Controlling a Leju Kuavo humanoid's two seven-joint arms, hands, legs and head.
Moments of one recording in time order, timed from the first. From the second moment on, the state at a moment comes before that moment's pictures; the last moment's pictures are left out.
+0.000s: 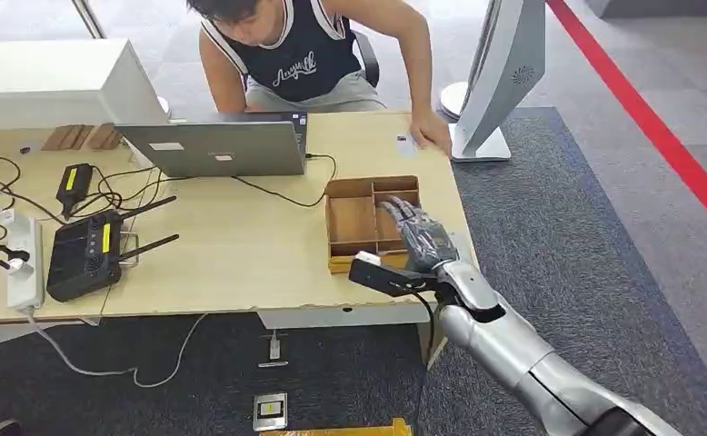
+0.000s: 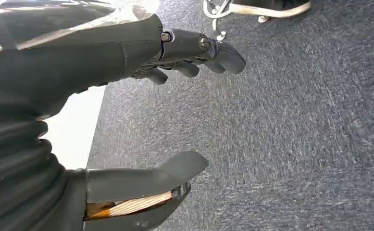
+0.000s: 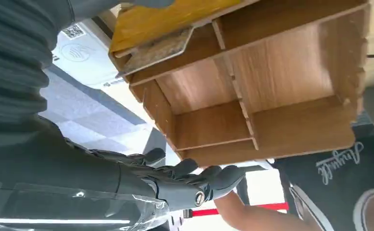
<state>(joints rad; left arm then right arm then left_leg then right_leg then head) -0.14 -0.09 1.02 -0.13 -1.57 0.35 0.05 -0.58 -0.22 0.76 -1.01 0.74 -0.23 0.20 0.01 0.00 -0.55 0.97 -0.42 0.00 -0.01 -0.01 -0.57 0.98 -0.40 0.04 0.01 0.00</state>
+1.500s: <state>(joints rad) -0.14 -0.09 1.02 -0.13 -1.56 0.35 0.06 -0.64 -0.19 0.76 -0.85 0.76 -0.27 0.18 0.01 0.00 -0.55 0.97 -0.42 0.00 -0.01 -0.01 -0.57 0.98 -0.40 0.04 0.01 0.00</state>
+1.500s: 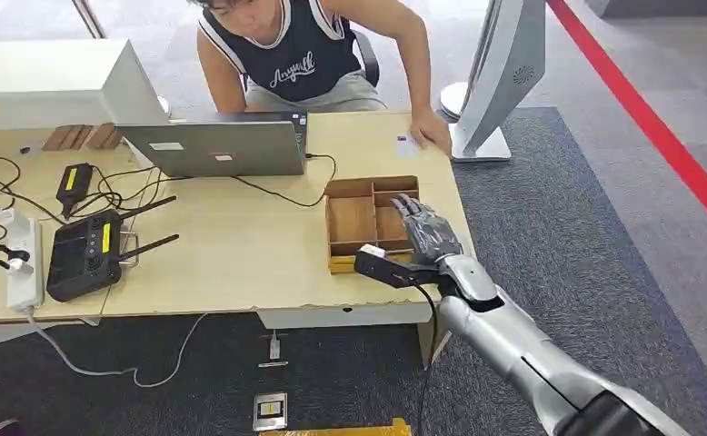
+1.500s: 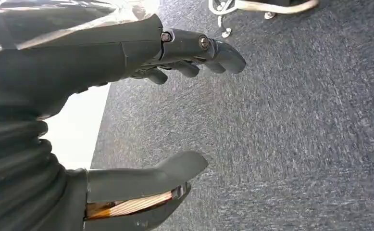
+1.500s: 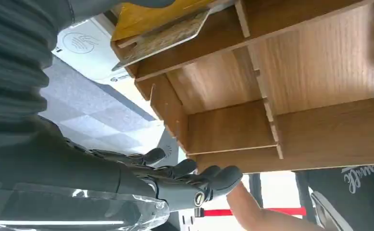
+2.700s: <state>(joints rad) -0.14 -0.09 1.03 -0.13 -1.57 0.36 0.06 -0.67 -0.18 0.75 -0.75 0.73 -0.28 0.18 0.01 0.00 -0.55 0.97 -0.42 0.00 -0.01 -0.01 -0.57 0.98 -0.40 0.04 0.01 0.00</state>
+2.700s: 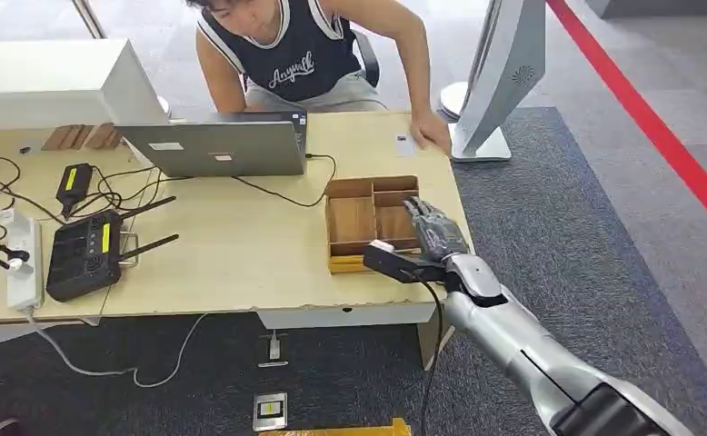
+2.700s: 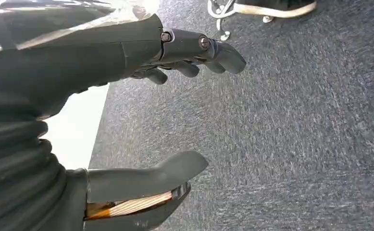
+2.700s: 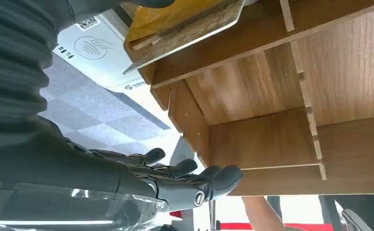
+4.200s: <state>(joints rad) -0.14 -0.09 1.05 -0.13 -1.57 0.37 0.03 -0.66 -0.17 0.75 -0.74 0.71 -0.24 0.18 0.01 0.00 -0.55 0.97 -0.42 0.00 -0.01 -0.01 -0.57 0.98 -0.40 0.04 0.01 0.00</state>
